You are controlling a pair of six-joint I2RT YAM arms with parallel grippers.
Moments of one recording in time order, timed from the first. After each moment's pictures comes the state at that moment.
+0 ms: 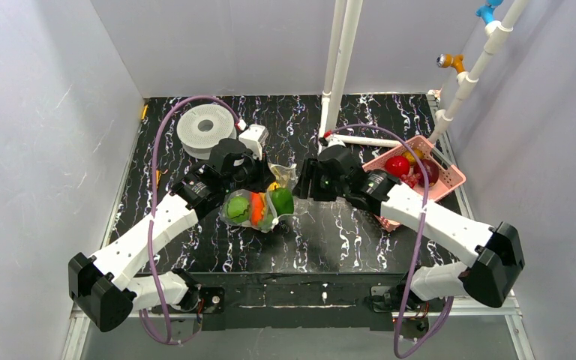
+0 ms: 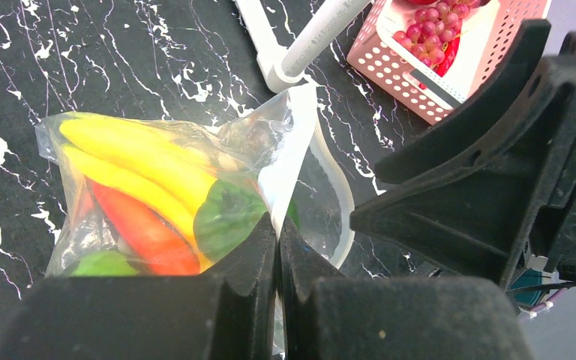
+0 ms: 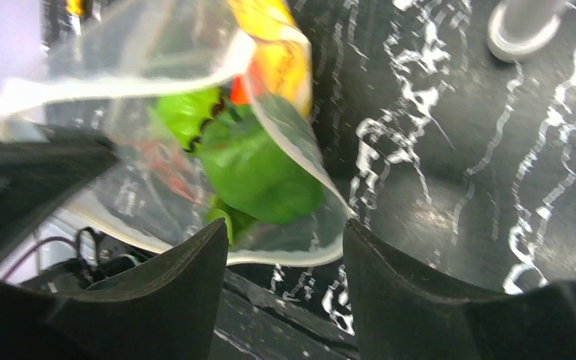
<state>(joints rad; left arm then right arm) -0.67 1.15 1.05 -0.44 0.06 -0.33 0.87 1.32 1.12 -0.49 0.07 0.78</state>
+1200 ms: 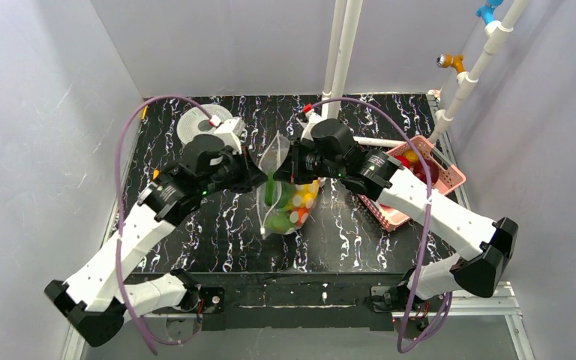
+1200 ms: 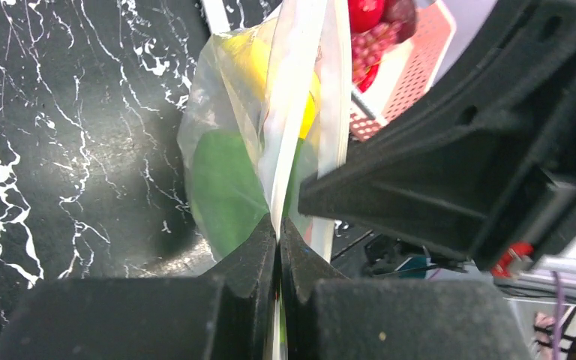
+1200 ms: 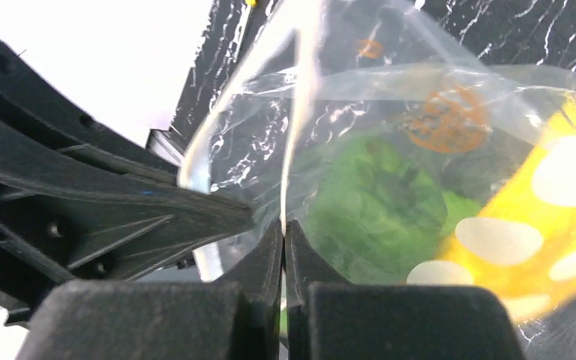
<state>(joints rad) -0.67 1.06 1.23 -0.70 0.10 -0.56 0.92 1.40 1.43 -0.54 -0.12 0.71</state>
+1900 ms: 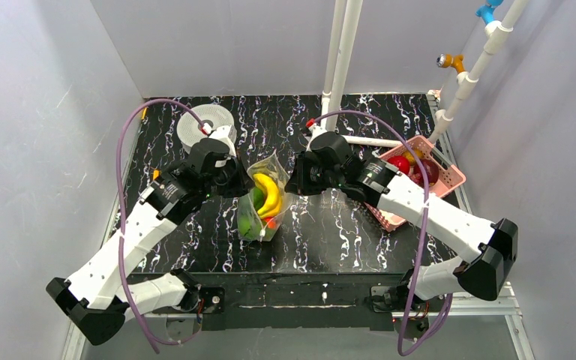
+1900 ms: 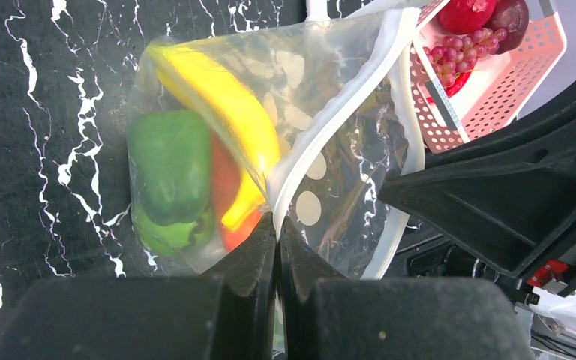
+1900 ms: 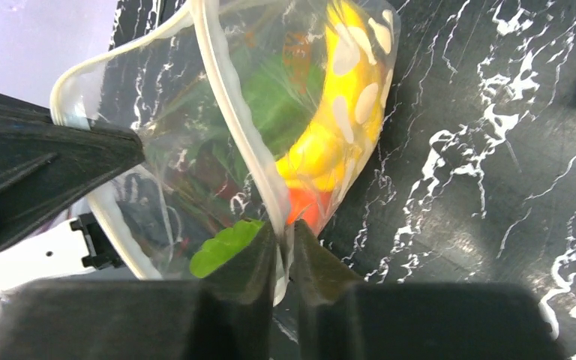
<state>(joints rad) -0.67 1.06 1.23 -0.86 -0.09 -0.63 0.92 1.36 1.32 -0.59 -0.04 0.69</state>
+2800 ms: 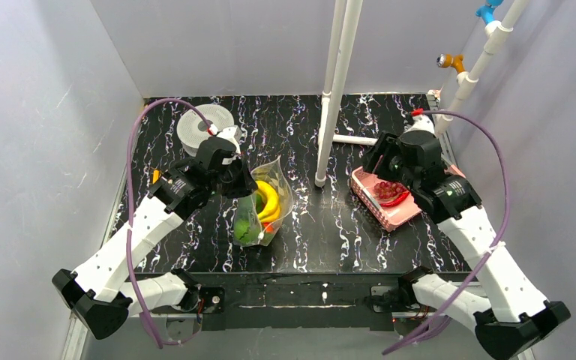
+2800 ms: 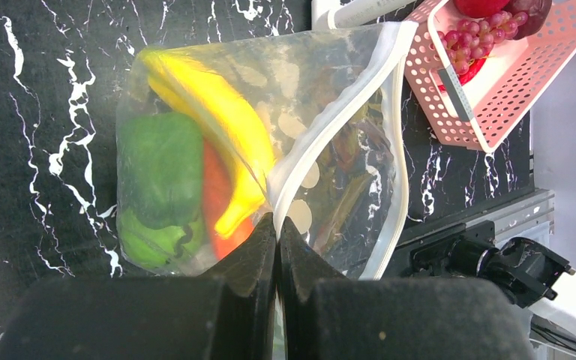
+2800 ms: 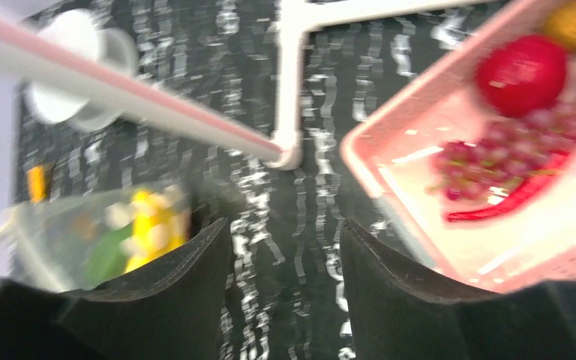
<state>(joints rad) -0.67 1.10 1.23 -0.87 -0.07 -0.64 0.51 0.97 1.18 -0.70 0.17 0.60</state>
